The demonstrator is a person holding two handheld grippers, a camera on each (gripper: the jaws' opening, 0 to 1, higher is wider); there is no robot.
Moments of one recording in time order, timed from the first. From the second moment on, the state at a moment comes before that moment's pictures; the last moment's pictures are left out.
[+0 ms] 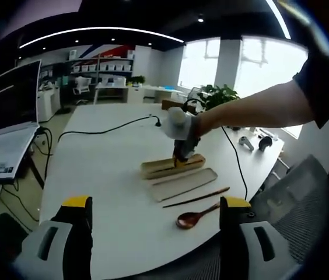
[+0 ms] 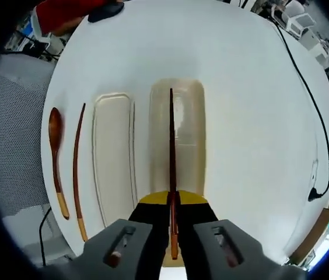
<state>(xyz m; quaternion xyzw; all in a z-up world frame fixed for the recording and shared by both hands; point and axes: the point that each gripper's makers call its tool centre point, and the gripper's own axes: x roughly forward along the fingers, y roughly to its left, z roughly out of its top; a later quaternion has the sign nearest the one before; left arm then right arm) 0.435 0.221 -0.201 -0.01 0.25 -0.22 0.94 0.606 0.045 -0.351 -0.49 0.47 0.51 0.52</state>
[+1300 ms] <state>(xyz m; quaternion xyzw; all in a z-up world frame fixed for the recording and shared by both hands) 0.435 0.219 -0.197 0.01 0.25 -0.23 0.94 0.572 0.030 -0.275 -0.23 0.32 0.44 0.81</state>
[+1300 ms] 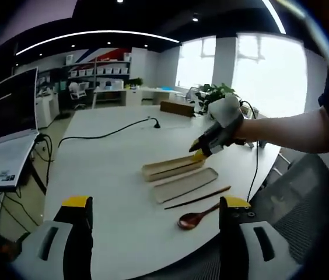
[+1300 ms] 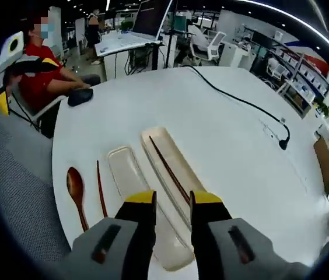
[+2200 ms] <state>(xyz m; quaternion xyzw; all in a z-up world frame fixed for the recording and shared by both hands) 0.434 0.216 -0.194 0.03 0.24 -0.23 0.94 0.550 0.007 -0.258 -0.25 0.28 0.44 0.81</state>
